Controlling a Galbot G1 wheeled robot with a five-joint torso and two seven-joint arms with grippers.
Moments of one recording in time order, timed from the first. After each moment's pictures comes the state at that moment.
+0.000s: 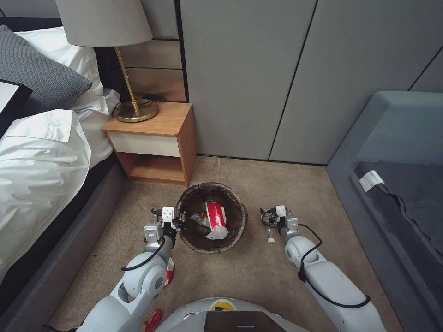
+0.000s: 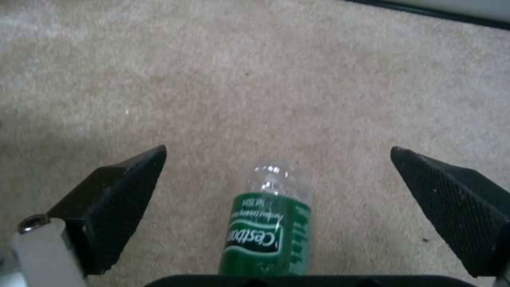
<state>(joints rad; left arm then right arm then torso) 1.53 -1.16 -0.31 -2.15 -0.55 0.34 -0.39 -1.49 1.11 0.39 1.96 0.29 0.02 0.39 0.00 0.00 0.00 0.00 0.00</state>
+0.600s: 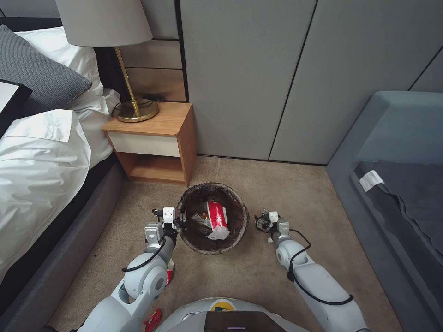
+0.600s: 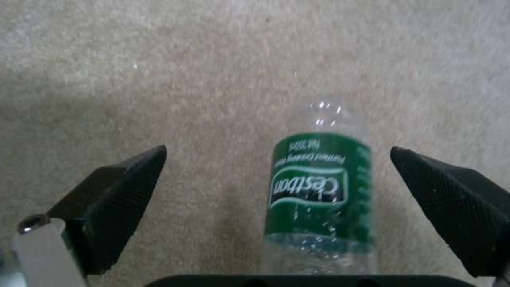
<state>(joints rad) 1.50 -1.15 -0.27 -2.14 -0.56 0.35 -0.39 -1.21 1.00 0.24 1.67 0.53 -0.15 0.26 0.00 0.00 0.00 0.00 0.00</state>
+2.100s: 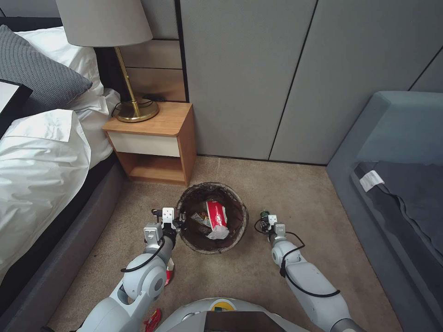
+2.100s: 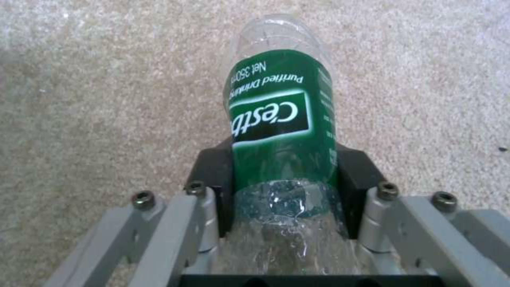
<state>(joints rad) 1.44 -1.14 -0.22 -2.11 -0.59 0.36 -0.40 -1.06 1.18 0.15 1.25 0.45 -0.10 0.16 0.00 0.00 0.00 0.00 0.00</state>
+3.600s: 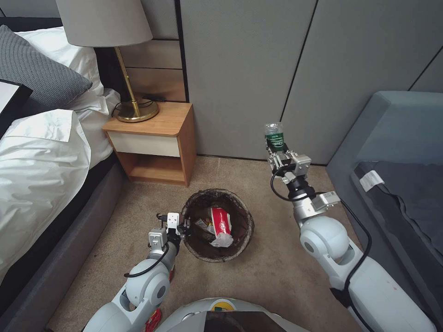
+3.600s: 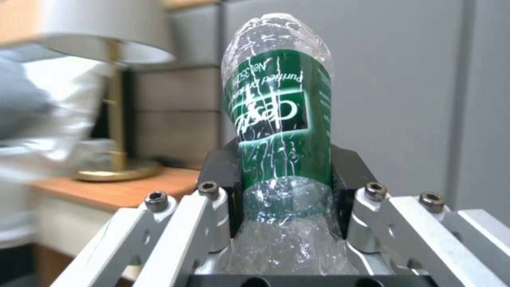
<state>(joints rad) 1.45 -1.12 -0.21 -2.12 -0.60 0.36 -0.40 -1.04 1.19 0.20 1.24 0.42 -0.08 0.25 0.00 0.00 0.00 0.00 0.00</state>
